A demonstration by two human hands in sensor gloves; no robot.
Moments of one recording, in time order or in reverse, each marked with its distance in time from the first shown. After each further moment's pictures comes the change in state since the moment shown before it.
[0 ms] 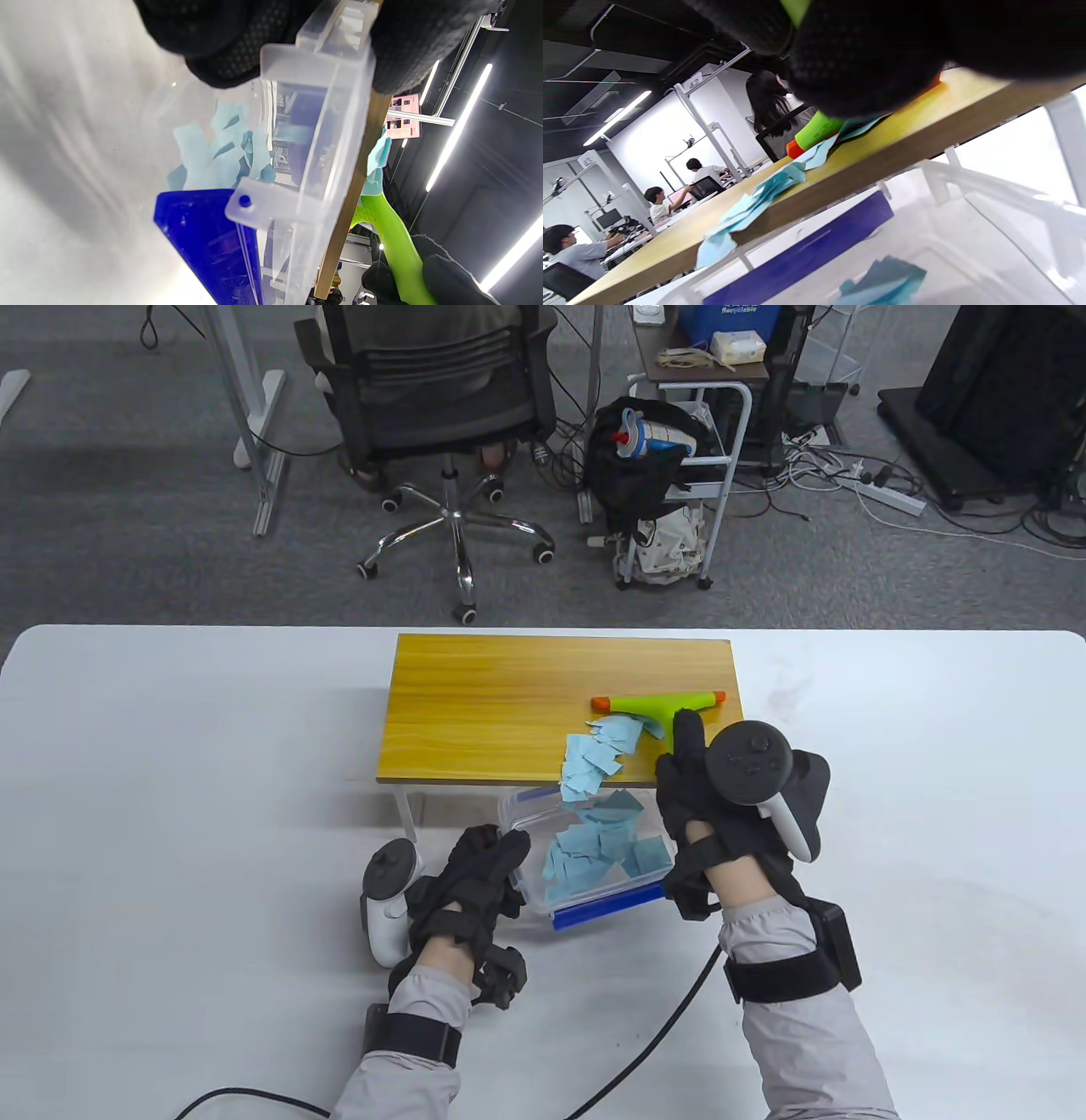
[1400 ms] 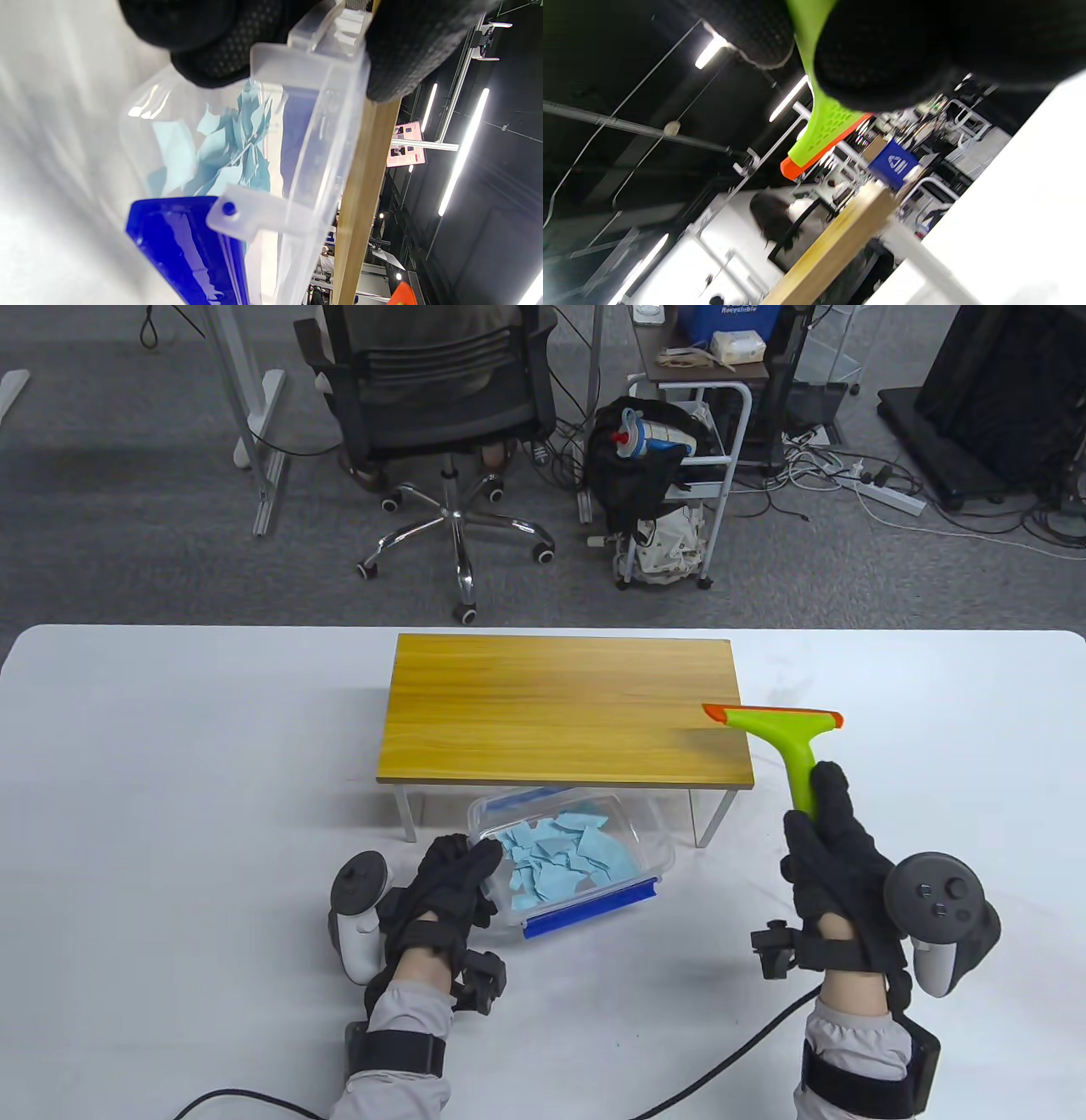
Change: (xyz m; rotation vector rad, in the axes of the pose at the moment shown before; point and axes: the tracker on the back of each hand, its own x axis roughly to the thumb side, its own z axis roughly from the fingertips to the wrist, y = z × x) left_hand 0.003 0.026 0.024 0.130 0.026 -0.053; right_hand -0.129 -0.042 0.076 -0.409 0.056 -0.359
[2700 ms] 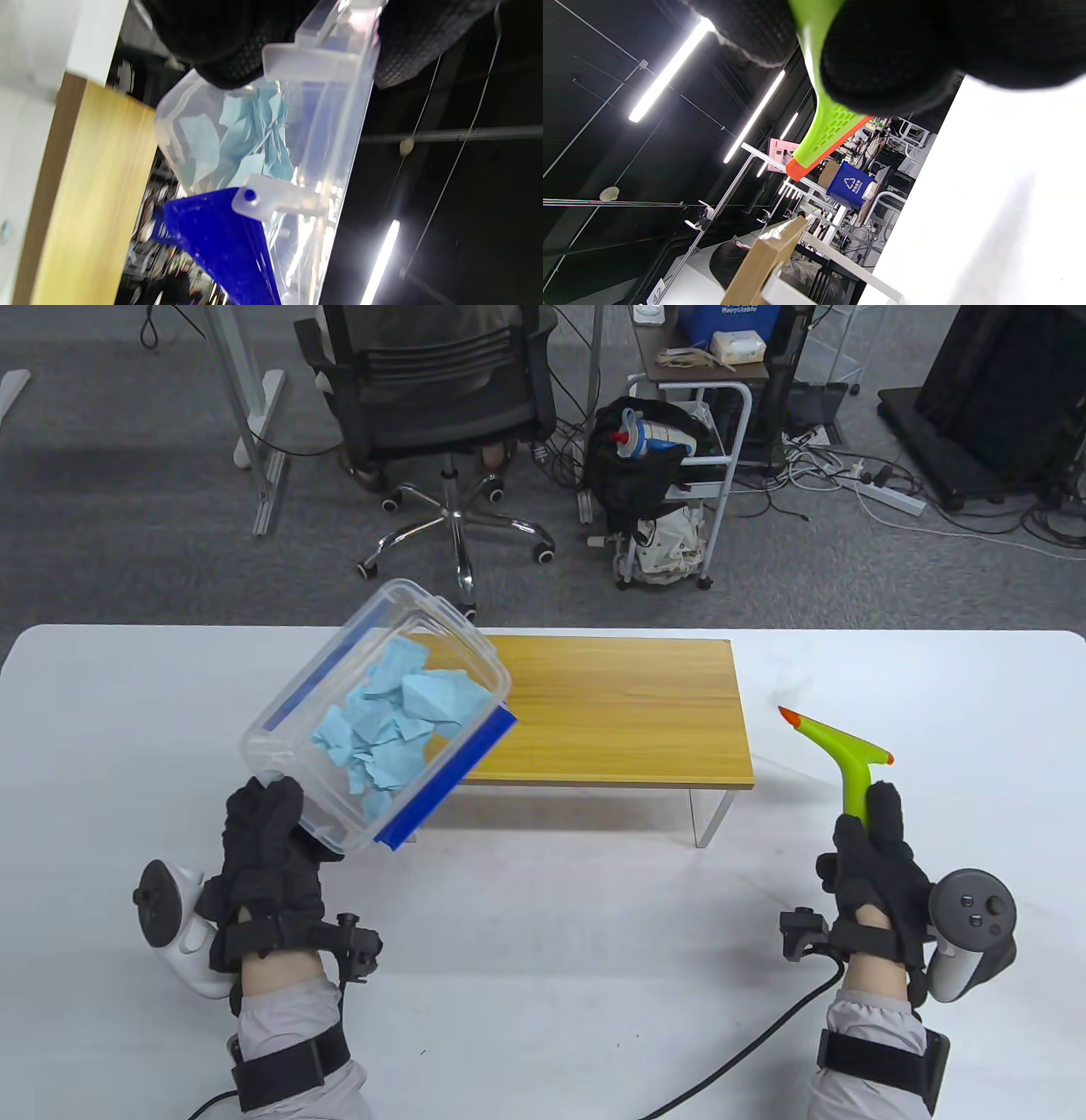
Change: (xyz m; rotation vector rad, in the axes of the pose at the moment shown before) left_hand 0.112 0.111 0.081 0.317 -0.443 0.356; right_hand -0.067 -0.008 -0.003 -0.103 0.191 -0.124
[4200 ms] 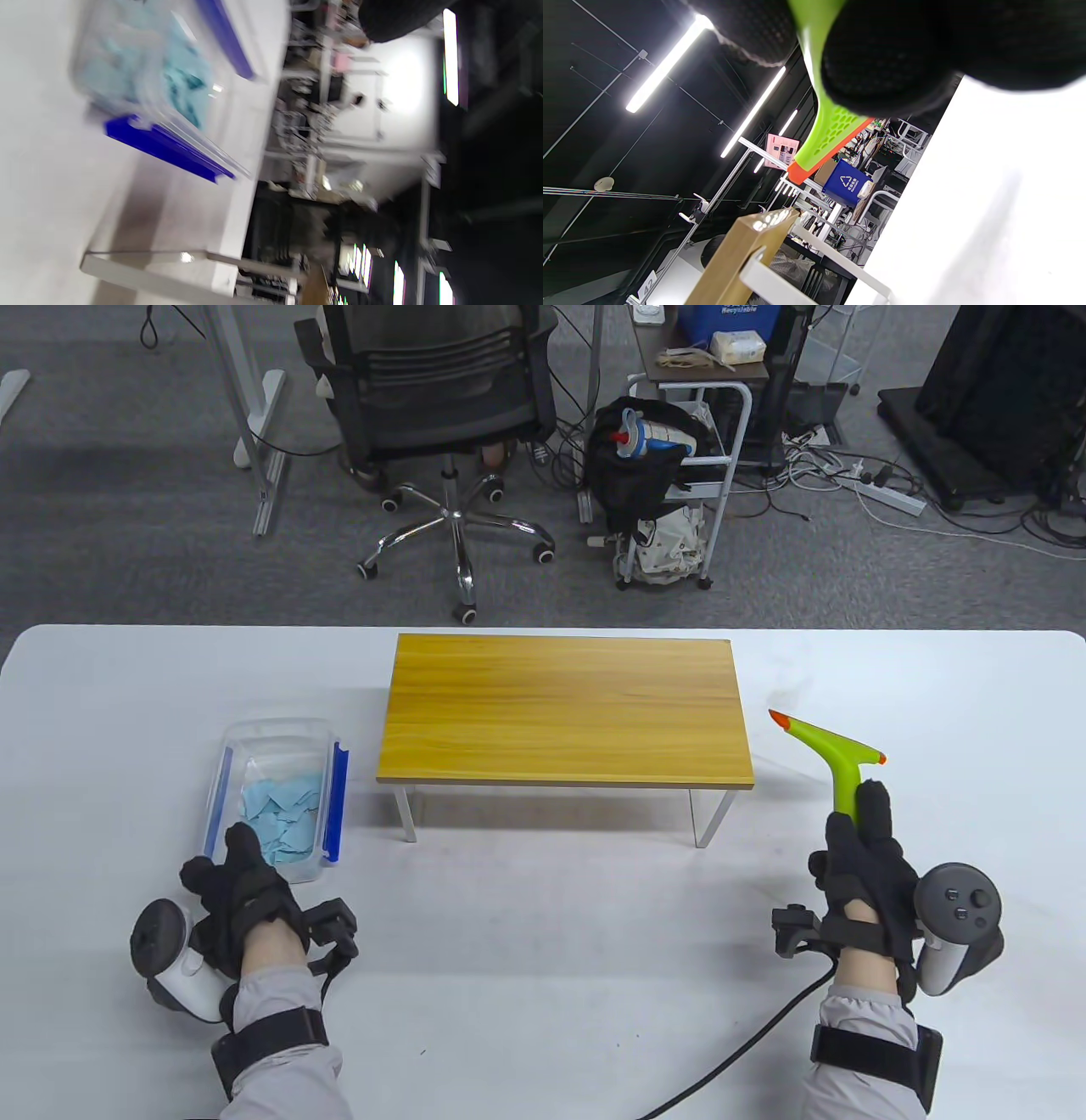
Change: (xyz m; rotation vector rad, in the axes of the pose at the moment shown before) left_hand -0.066 0.047 -0.004 0.272 0.211 -0.386; right_hand 0.000 0.011 -0.002 0.007 -0.005 0.041
